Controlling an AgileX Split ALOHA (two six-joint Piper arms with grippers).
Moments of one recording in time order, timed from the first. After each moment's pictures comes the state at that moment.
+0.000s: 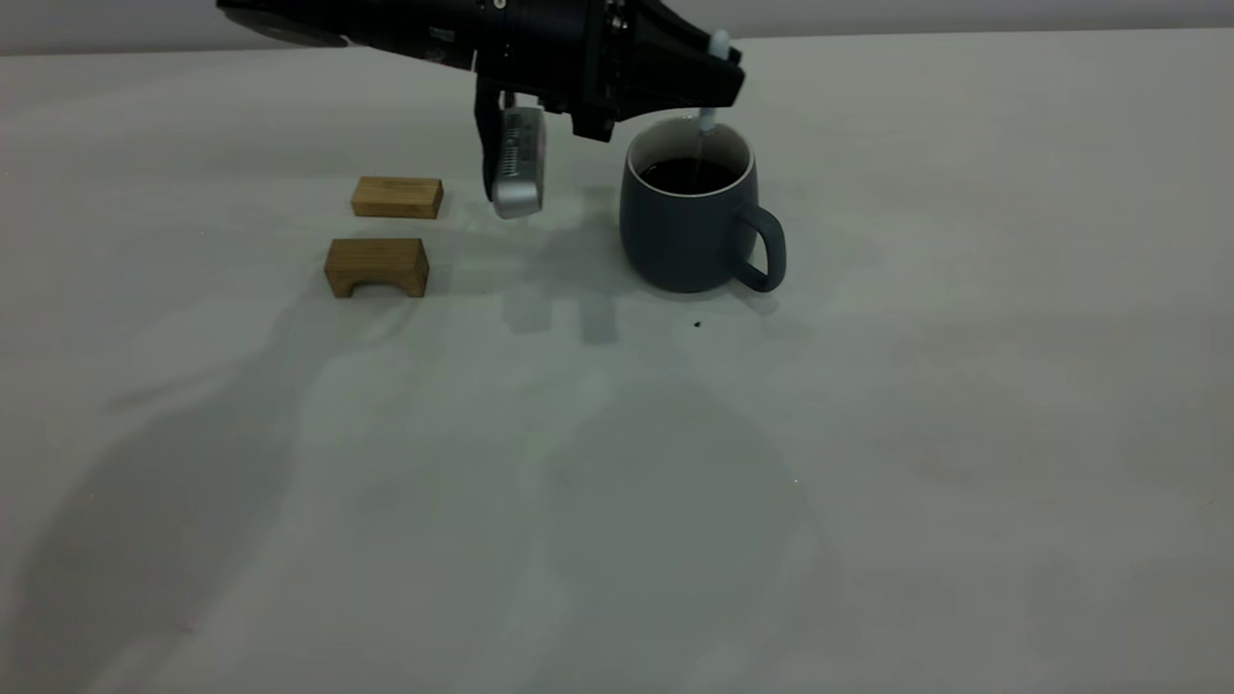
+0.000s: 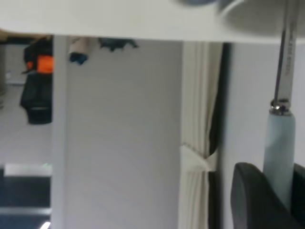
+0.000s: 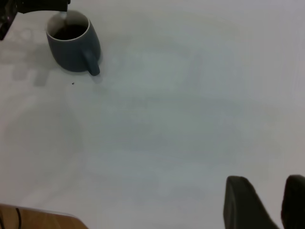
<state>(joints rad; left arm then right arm) -0.28 2.59 -1.73 -1.58 0.94 -0.85 0.02 0.02 -0.47 0.10 1.13 -0.14</state>
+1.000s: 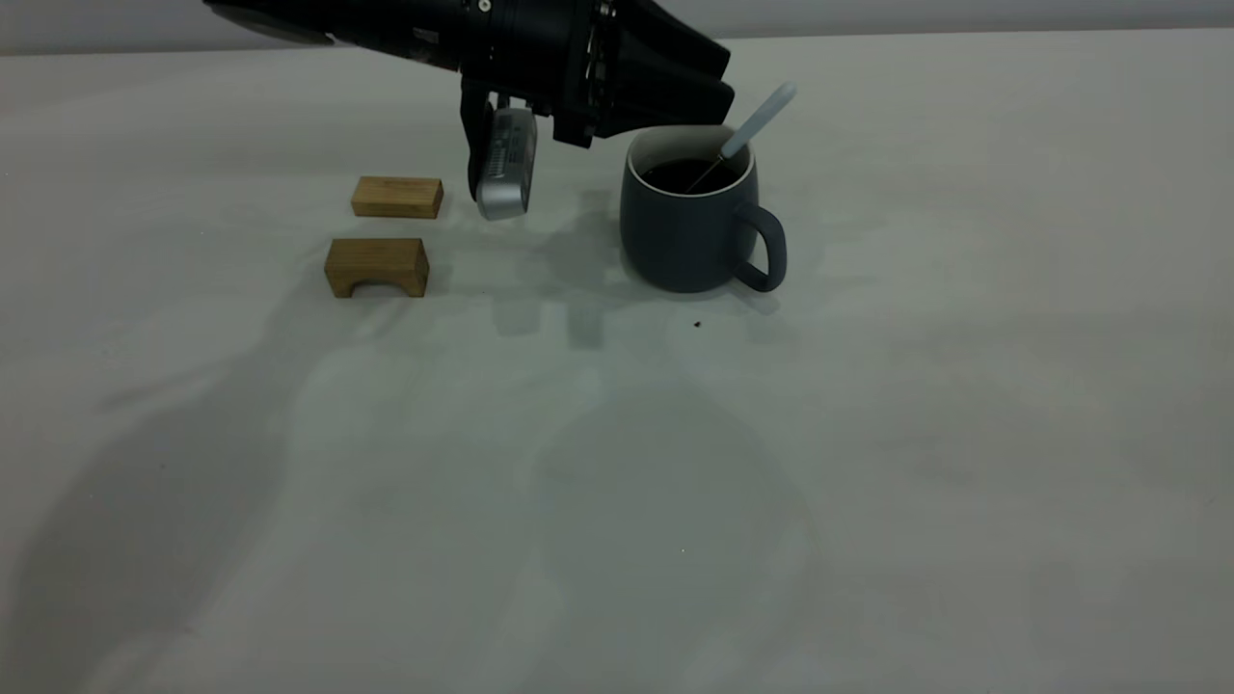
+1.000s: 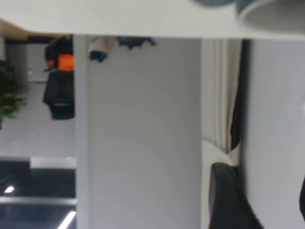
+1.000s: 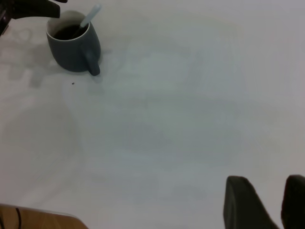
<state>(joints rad) -0.27 2.59 -1.74 -1.53 1.03 -0.84 0.02 0.02 -0.47 0.10 1.13 -0.14</state>
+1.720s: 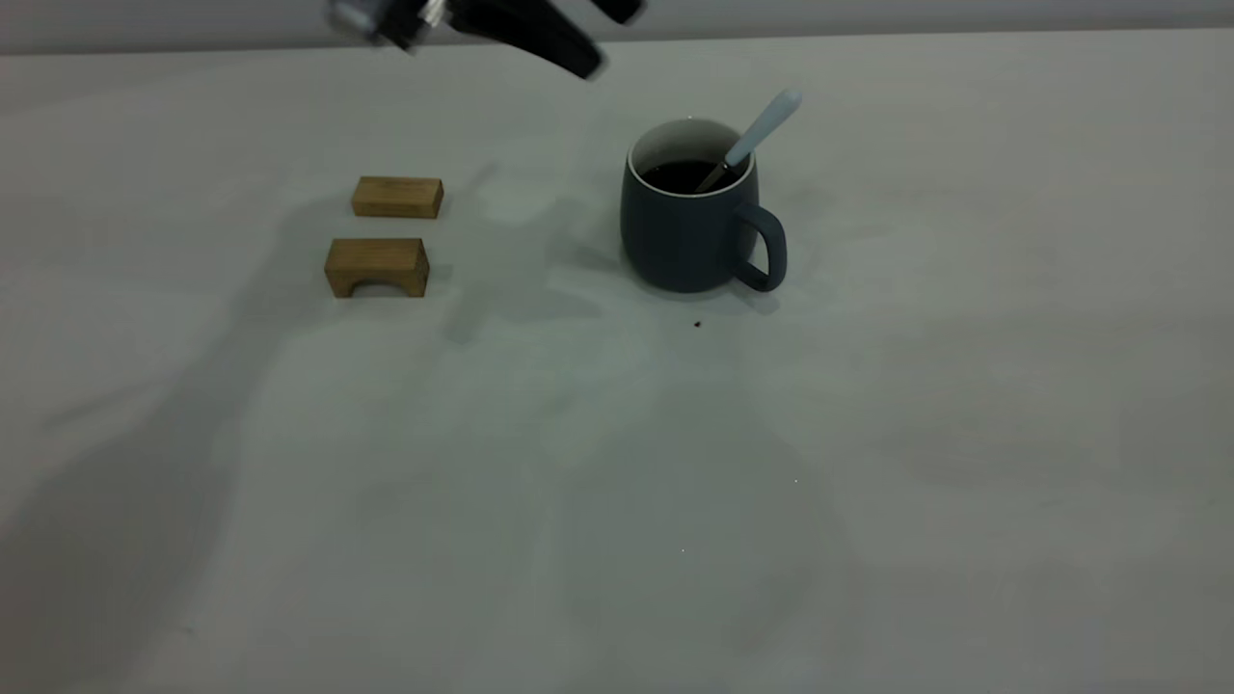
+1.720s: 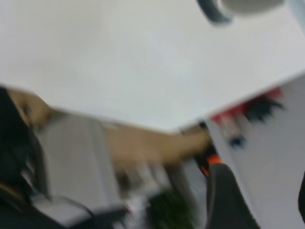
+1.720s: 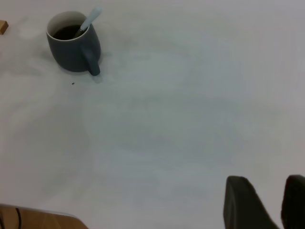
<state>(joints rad) -0.24 2.37 -1.89 -0.83 1.17 -0.81 0.02 0.02 -0.47 0.10 1.13 -0.14</state>
